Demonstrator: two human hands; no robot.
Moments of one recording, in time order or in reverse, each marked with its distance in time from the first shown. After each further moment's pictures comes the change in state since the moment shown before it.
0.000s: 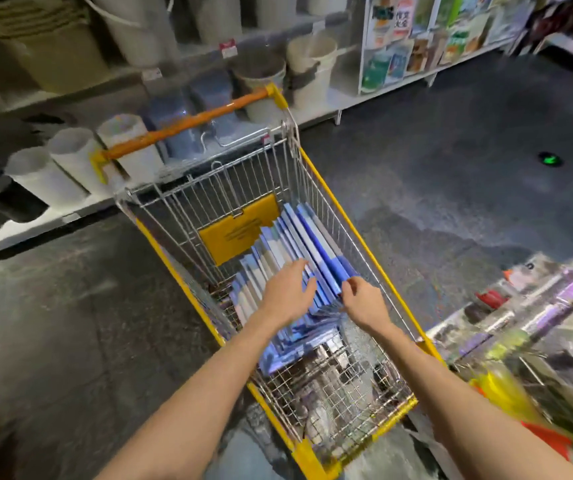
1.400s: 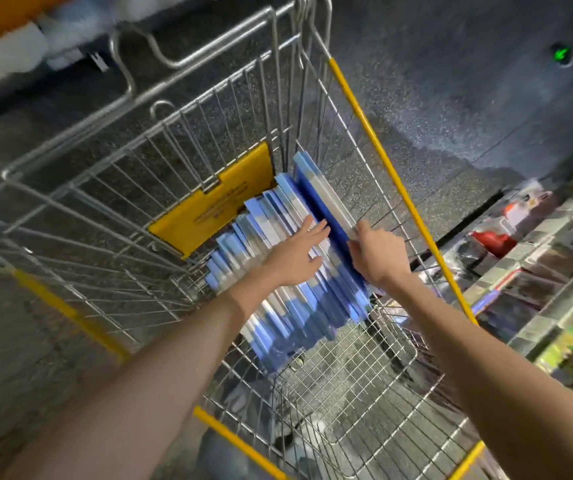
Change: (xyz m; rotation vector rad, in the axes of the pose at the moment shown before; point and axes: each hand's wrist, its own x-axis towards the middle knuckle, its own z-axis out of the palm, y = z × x) left_hand 0.220 -0.163 0.052 -0.239 -0.574 0.140; right_hand 0.198 -0.037 0.090 -0.729 -0.122 -0.054
